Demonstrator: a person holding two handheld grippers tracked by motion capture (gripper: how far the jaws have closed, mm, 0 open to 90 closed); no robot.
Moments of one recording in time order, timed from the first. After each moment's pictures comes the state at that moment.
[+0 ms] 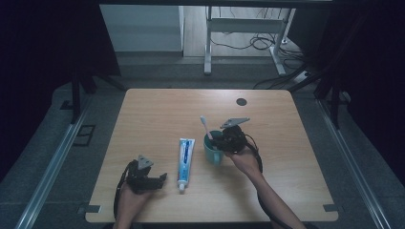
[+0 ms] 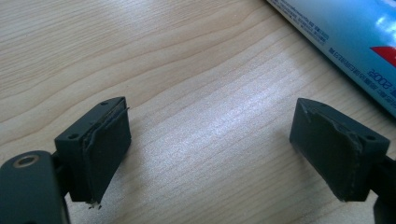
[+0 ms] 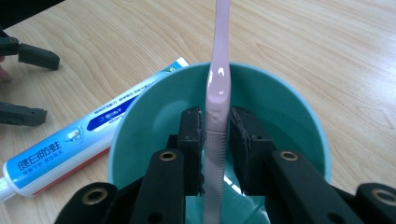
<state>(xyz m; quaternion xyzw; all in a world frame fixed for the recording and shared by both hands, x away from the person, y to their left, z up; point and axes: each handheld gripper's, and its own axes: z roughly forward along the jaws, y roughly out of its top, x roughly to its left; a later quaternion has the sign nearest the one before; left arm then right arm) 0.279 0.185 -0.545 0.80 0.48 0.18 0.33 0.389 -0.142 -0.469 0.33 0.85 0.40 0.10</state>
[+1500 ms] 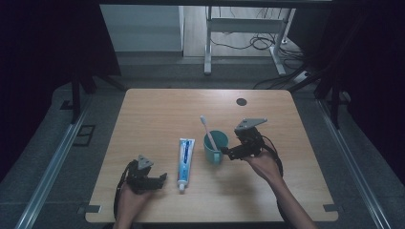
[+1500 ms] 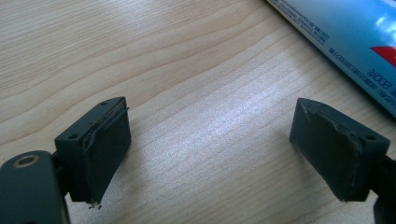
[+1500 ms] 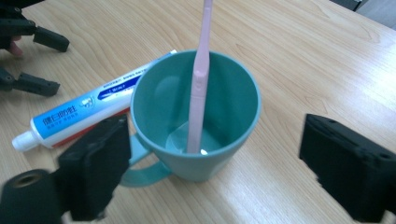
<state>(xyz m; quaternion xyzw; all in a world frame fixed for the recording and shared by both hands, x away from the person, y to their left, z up) 0.279 0.184 -0.545 0.80 0.47 0.18 0.33 0.362 -0.182 -0.435 0.31 0.86 0.39 0.13</state>
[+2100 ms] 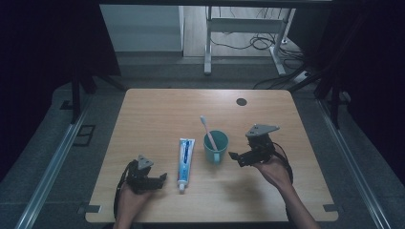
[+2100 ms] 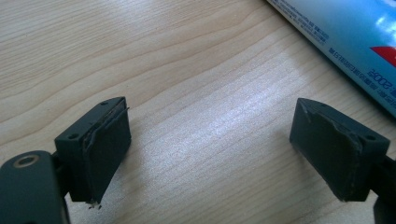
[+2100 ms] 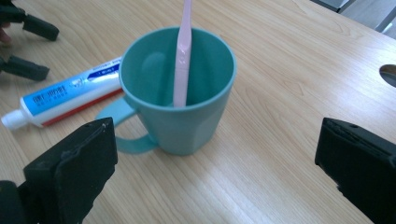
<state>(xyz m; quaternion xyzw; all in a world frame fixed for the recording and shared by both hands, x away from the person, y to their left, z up) 0.279 0.184 -0.545 0.80 0.47 0.18 0.33 0.344 -0.211 -0.440 0.31 0.85 0.39 0.16</state>
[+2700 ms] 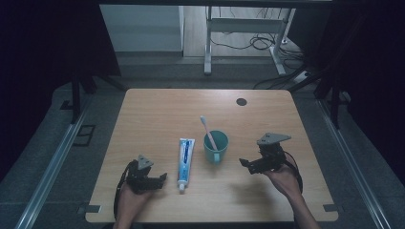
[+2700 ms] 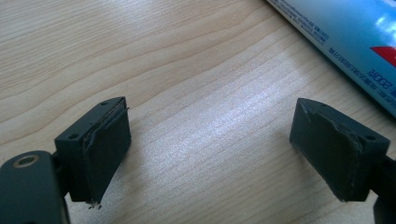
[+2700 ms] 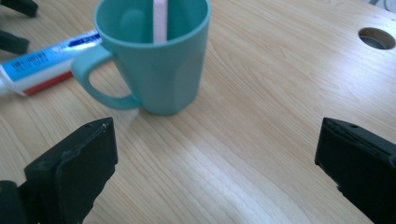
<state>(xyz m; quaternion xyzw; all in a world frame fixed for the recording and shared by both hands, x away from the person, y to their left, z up) 0.279 0.184 -0.545 0.80 0.48 0.18 0.33 0.327 -0.244 -0.458 0.34 0.84 0.38 0.17</state>
